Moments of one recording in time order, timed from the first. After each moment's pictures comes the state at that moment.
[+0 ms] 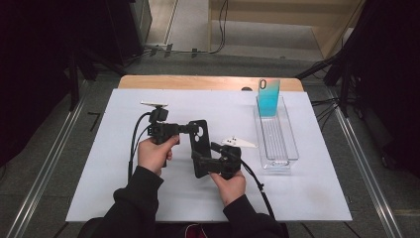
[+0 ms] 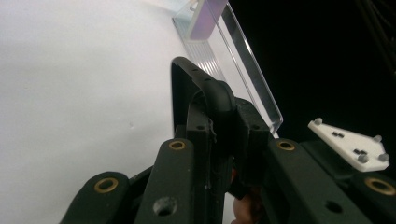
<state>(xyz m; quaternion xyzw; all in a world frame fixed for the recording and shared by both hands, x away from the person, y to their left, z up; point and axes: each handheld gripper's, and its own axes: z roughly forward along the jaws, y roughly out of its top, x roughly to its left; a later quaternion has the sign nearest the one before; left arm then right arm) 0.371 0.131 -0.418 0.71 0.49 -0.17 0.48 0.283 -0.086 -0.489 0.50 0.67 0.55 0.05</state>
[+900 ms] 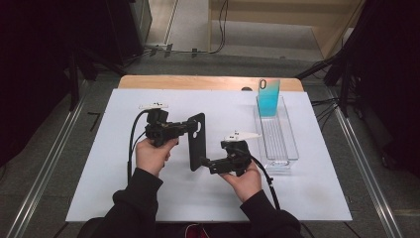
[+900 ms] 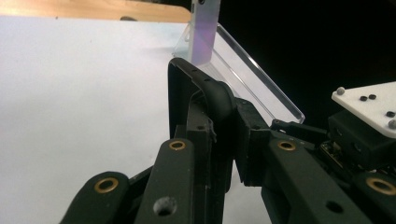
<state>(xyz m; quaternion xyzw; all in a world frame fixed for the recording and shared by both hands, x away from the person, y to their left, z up) 0.351 0.129 -0.401 0.75 0.40 -0.04 0.53 0.286 -0.111 -0.462 0.44 0.76 0.48 0.05</state>
